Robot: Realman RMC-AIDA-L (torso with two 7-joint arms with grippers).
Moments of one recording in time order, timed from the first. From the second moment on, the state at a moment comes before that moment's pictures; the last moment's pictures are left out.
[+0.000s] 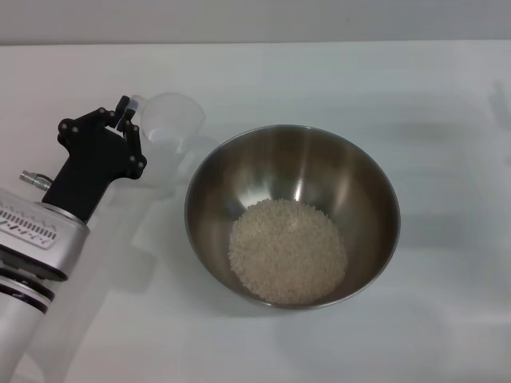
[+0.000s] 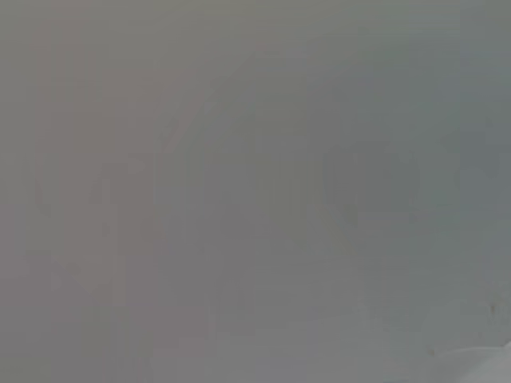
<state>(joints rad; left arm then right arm) -0.35 -2.08 -0.60 -0.39 2.28 1.19 0.41 0.42 2.08 -1.75 -0.18 0.51 -1.38 0.18</state>
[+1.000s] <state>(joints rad) -0.36 -2.08 -0.61 -0.39 2.22 1.00 0.24 0.42 2.08 -1.78 -0.18 0.51 -1.38 0.20</state>
